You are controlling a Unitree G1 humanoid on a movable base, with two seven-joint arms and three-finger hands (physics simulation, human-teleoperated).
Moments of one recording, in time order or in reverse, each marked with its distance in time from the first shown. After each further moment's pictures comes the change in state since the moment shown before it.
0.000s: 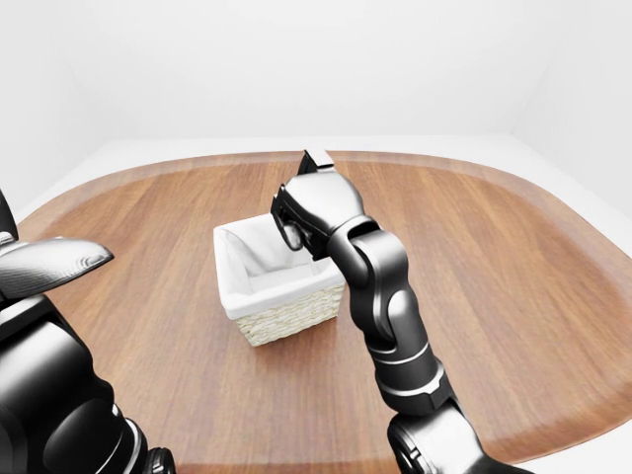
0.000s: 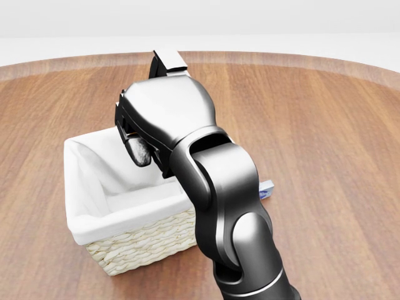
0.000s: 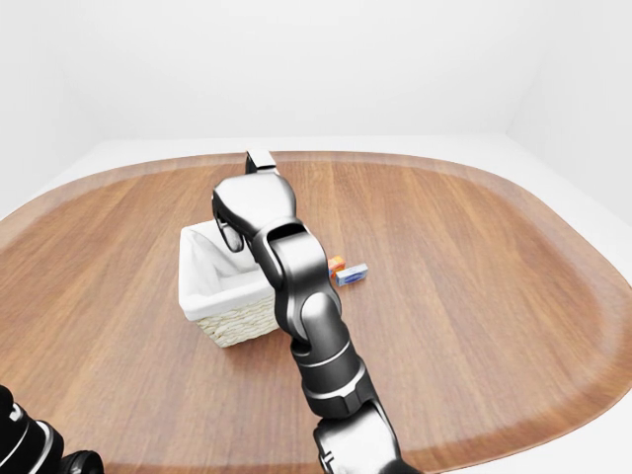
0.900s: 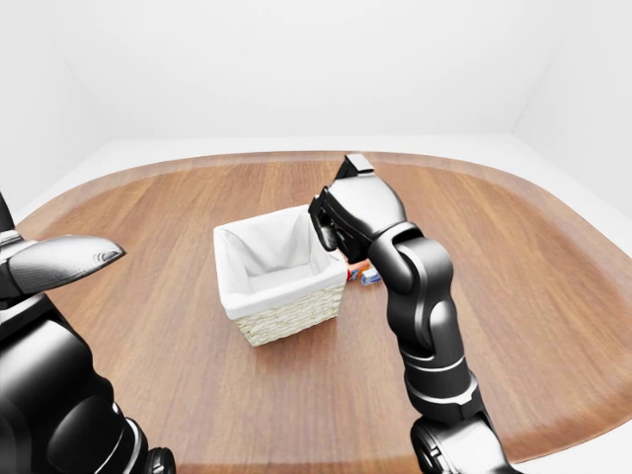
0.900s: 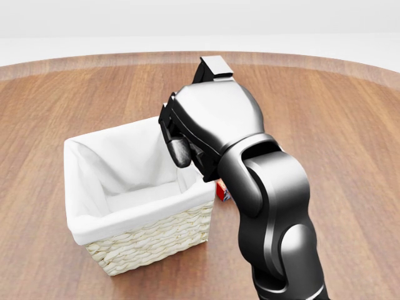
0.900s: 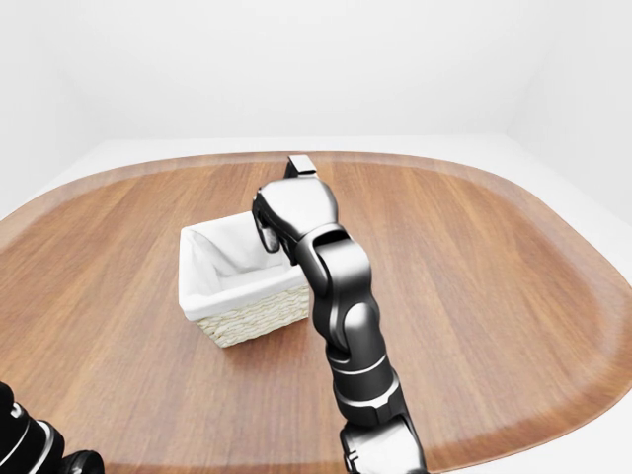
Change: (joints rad) left arm 0.000 -0.004 0.005 0.009 0.049 0.000 -0.029; right arm 0.089 -0.132 -0.060 -0.152 0.070 0.000 0.048
